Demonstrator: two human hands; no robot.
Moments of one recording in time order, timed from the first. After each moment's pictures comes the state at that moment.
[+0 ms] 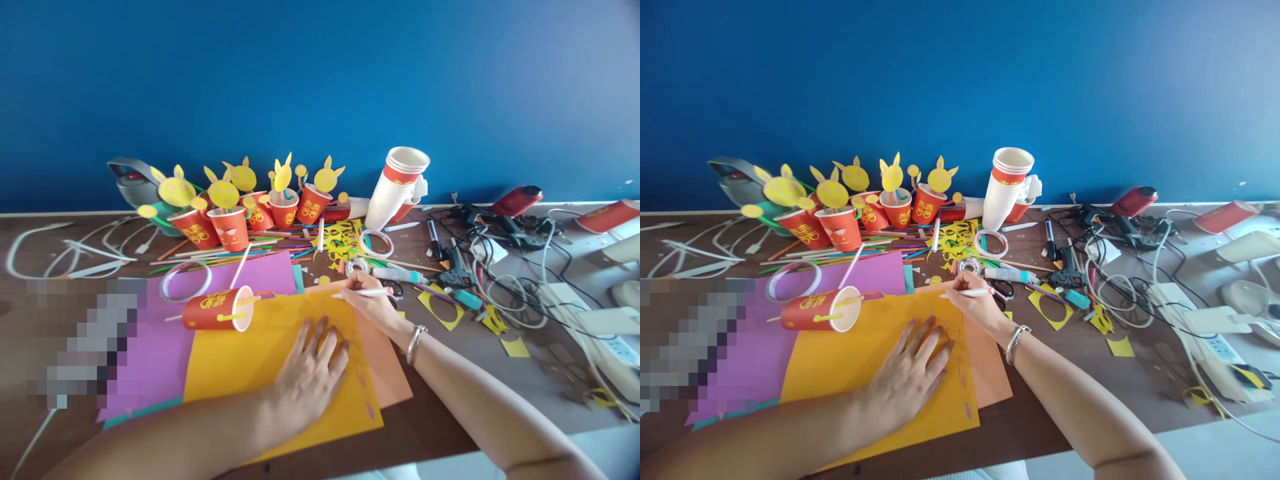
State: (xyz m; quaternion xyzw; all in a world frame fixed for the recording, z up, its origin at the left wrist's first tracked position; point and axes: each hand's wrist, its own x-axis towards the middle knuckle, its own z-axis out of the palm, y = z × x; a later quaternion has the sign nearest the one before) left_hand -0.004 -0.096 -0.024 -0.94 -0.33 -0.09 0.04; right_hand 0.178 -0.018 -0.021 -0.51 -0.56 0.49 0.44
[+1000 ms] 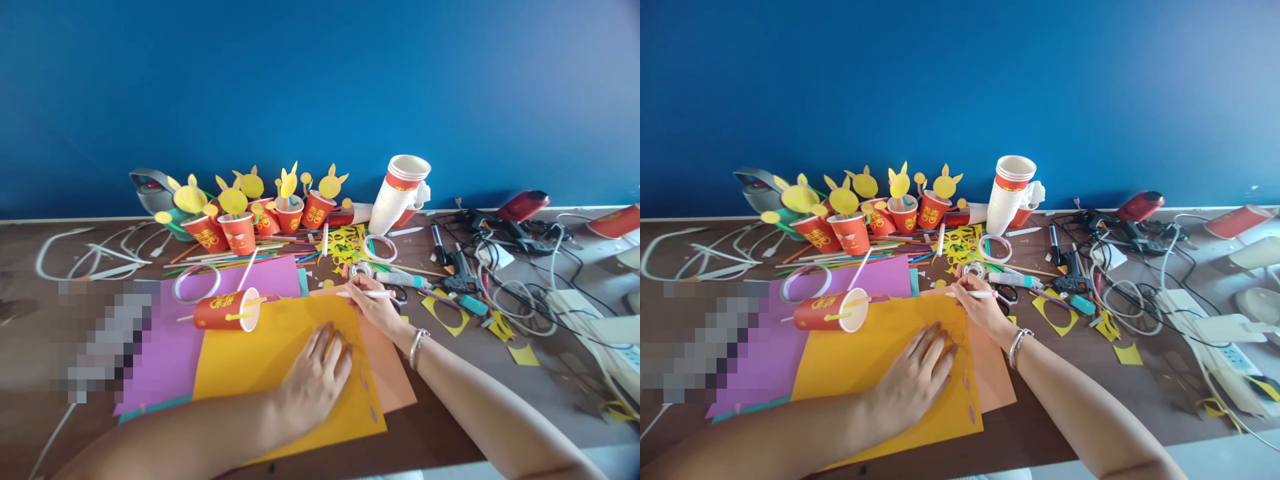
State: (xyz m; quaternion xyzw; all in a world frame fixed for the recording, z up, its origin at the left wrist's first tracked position) left_hand -0.003 -0.099 -0.026 -0.94 -0.31 -0.09 0.10; right_hand 0.176 -0.016 -0.018 -0.51 -0.55 0.50 0.43
